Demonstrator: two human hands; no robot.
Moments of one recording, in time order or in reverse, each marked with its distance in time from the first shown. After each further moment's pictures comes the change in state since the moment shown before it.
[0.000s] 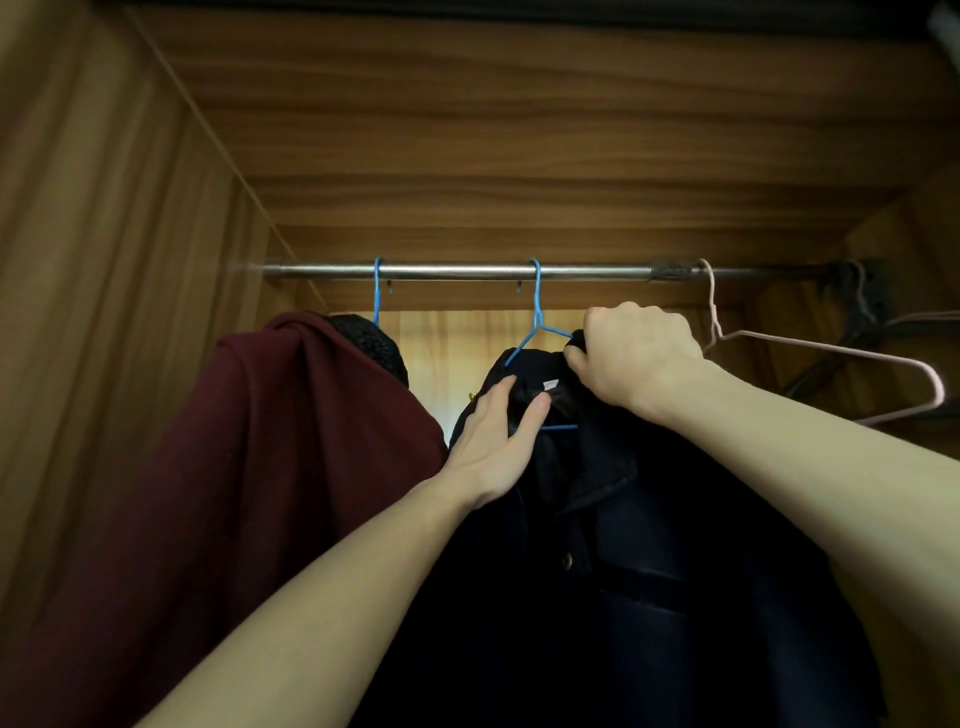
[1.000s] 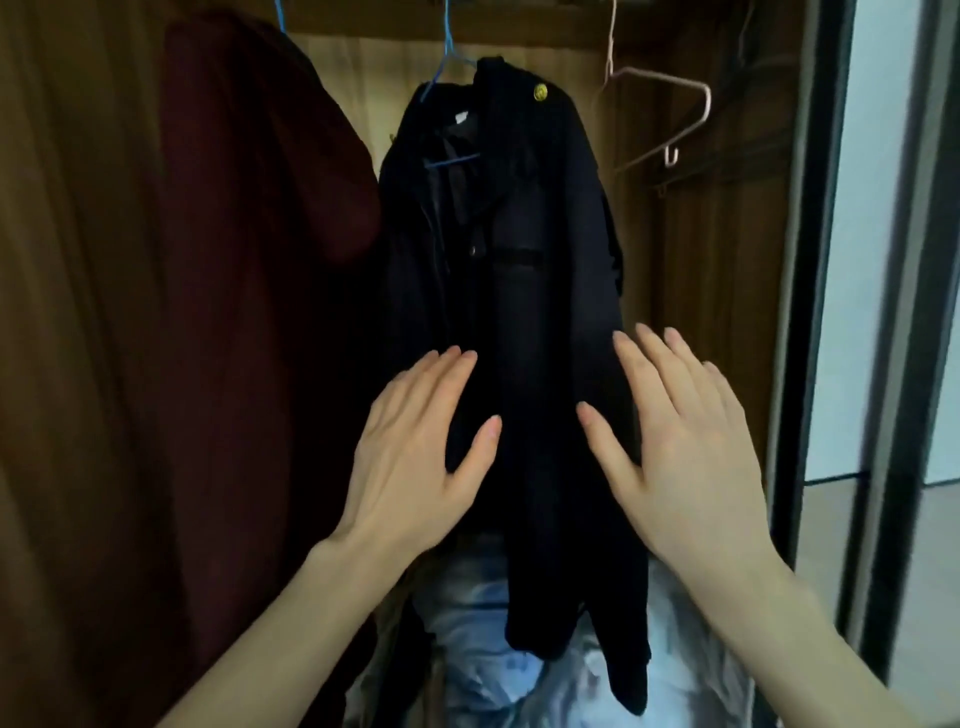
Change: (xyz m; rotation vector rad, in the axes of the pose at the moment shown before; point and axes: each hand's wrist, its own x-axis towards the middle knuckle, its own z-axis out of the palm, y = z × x) left_hand -0.371 0.080 0.039 0.395 0.047 0.173; right_hand -0.395 0.078 -0.022 0.243 -0.004 0.032
